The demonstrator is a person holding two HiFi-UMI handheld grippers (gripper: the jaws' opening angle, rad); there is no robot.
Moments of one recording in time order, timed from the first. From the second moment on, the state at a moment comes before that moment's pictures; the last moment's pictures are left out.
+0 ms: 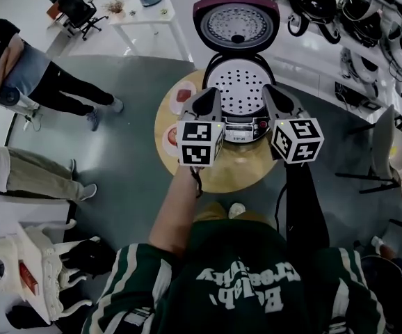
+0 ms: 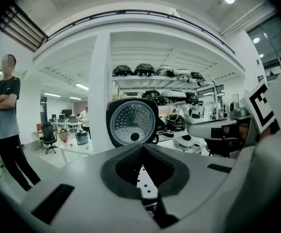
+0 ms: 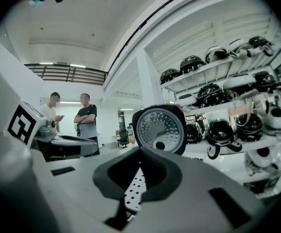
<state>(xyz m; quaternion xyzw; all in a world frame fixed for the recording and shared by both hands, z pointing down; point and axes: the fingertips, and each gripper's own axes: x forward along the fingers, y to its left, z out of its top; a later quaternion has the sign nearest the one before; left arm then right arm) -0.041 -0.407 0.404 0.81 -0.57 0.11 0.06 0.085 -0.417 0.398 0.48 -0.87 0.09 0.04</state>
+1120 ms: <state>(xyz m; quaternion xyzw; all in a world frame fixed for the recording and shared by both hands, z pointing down) -0.085 -0.691 0.281 0.83 -0.54 0.15 0.00 0.076 -0.690 0.281 0.51 -0.84 0.00 0.20</state>
